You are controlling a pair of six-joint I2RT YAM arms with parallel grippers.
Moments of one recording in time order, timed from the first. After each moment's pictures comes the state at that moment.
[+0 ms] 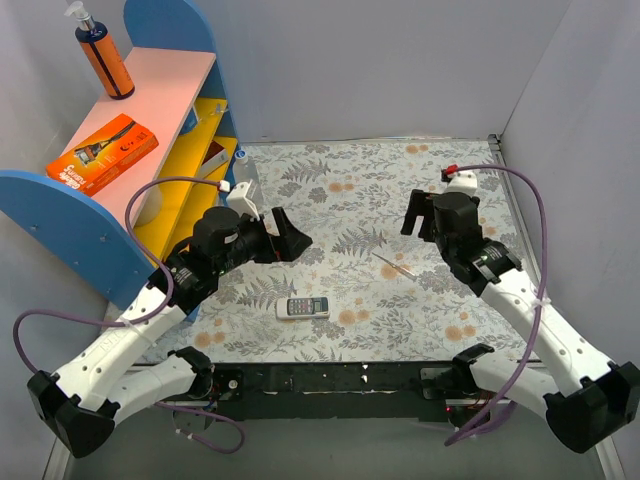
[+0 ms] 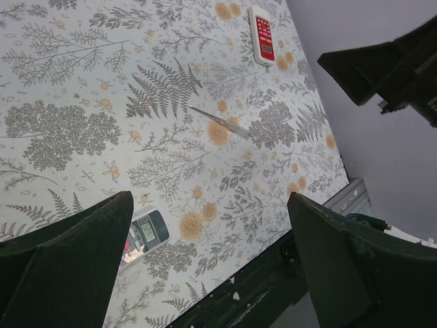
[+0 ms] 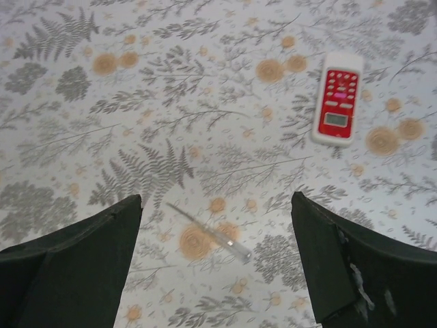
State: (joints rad) left arm -0.66 0.93 0.95 -0.38 0.06 -0.64; right arm 0.52 0.97 0.91 -0.44 0.39 0.41
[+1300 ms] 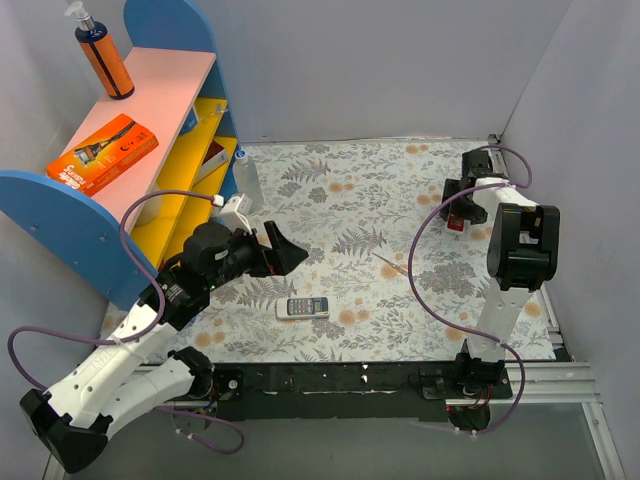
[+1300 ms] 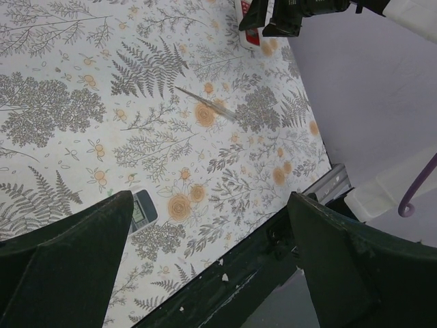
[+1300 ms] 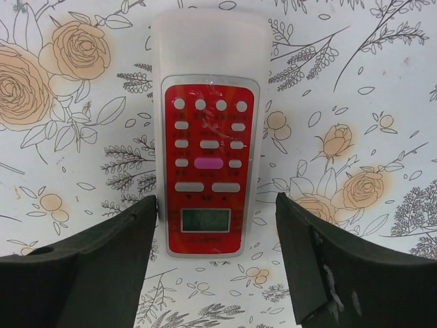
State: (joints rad) left arm -0.66 0.82 0.86 -0.38 0.11 -0.71; right arm -0.04 1.99 1.41 -0.51 0.14 0.12
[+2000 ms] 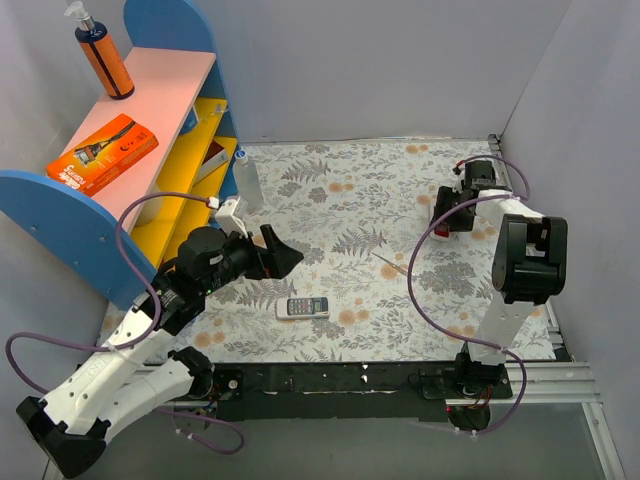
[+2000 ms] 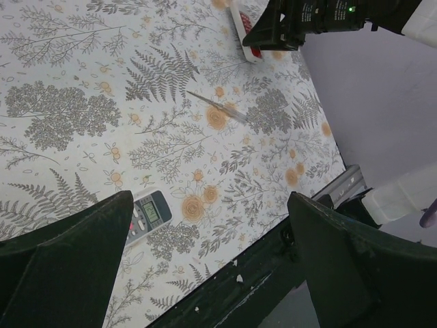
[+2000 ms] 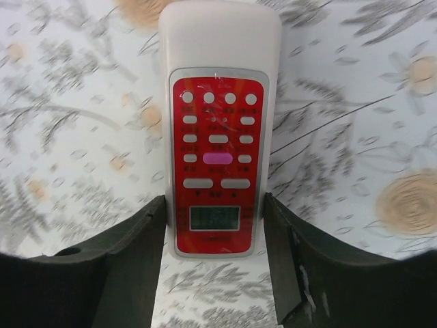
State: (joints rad) left arm -0.66 0.77 0.84 -0.41 0.07 -0.65; right arm -0.05 1.89 1.28 -0.45 -0.11 0.11
